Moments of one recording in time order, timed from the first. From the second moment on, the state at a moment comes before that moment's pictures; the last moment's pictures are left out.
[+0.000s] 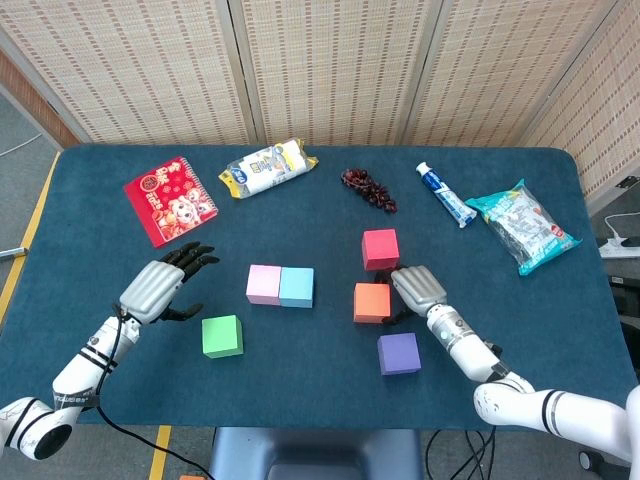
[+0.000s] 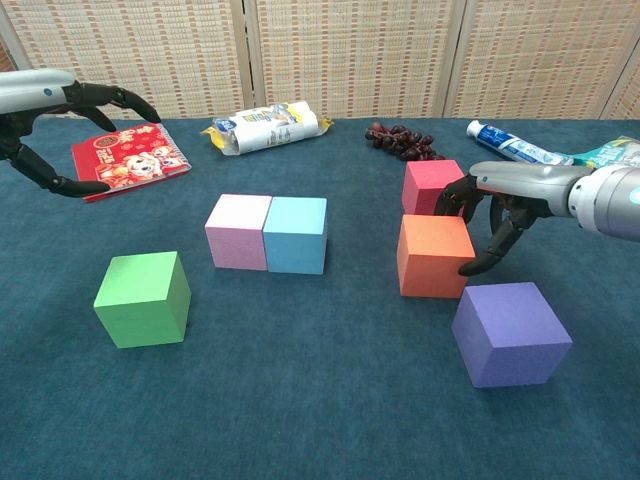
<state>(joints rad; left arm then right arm) -0.66 -1.19 -0.09 -1.59 1.45 1.03 -0.15 0.75 -1.44 0.16 -1.46 -1.01 0.74 -0.21</state>
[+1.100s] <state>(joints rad) -0.65 -1.18 -0.09 -1.57 1.45 1.01 -0.20 0.96 -1.57 0.22 -1.24 -0.99 0.58 -0.18</state>
